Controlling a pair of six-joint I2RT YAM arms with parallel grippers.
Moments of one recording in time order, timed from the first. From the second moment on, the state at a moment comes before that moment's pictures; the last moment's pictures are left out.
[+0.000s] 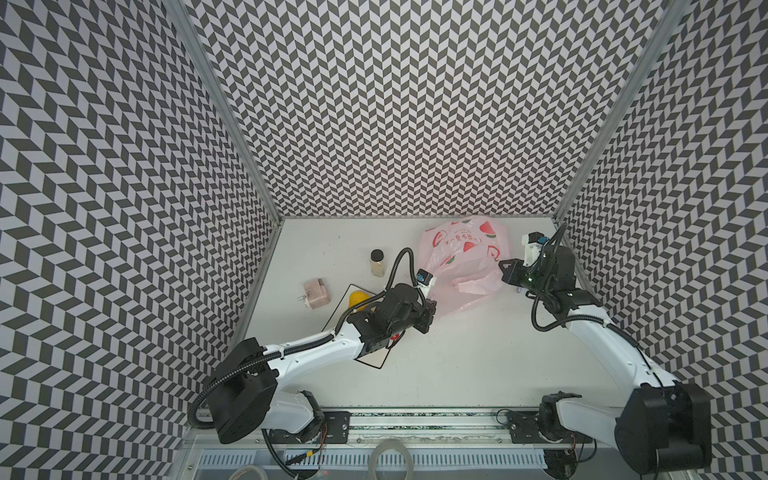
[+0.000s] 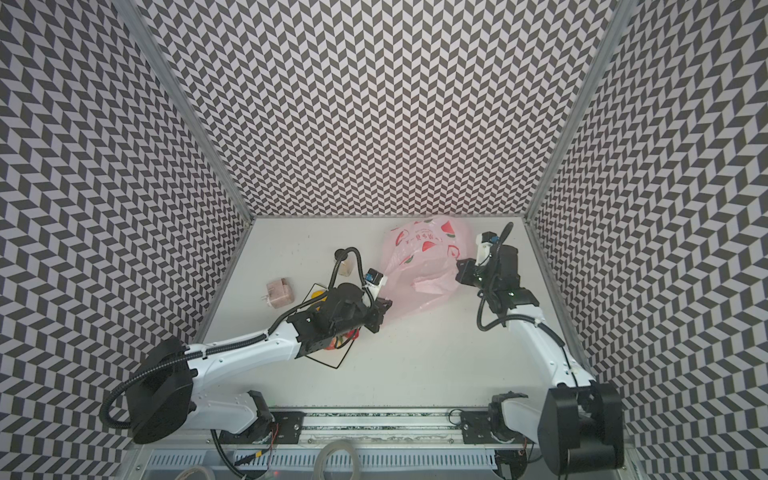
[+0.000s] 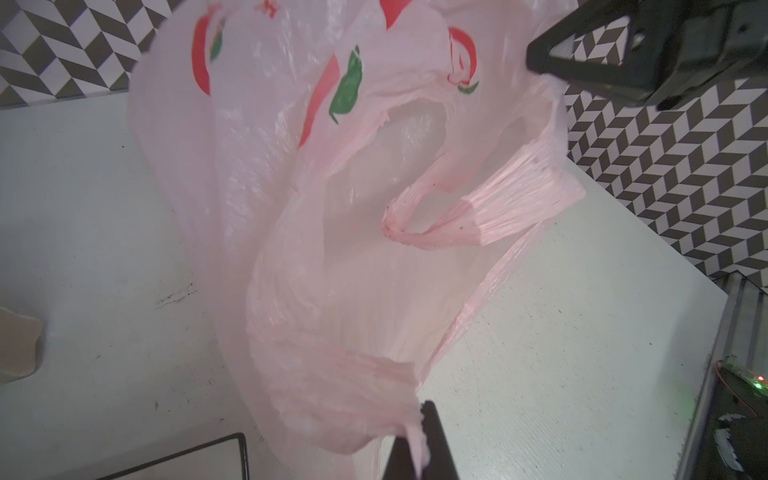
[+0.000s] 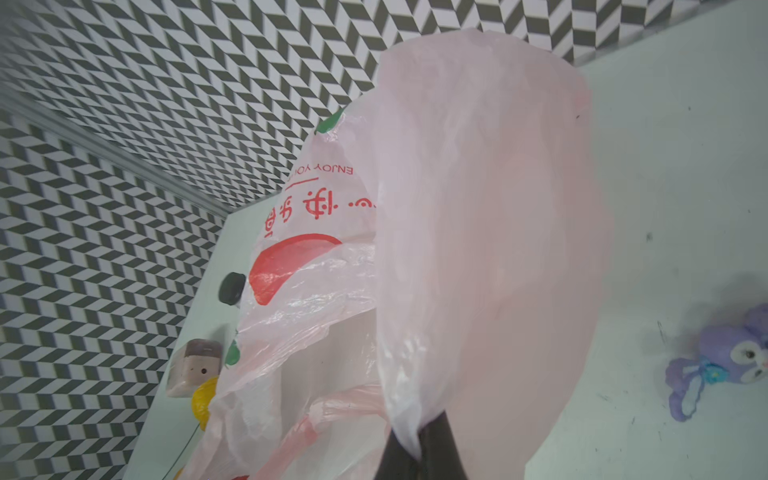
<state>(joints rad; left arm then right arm) -0.91 1.37 0.81 0.06 -0.03 -0.29 0.08 1.23 0.81 -0.15 -0.31 0.42</state>
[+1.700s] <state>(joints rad) -0.03 1.15 0.08 1.00 -0.29 -0.07 0.03 1.55 0.18 1.28 0.12 0.11</state>
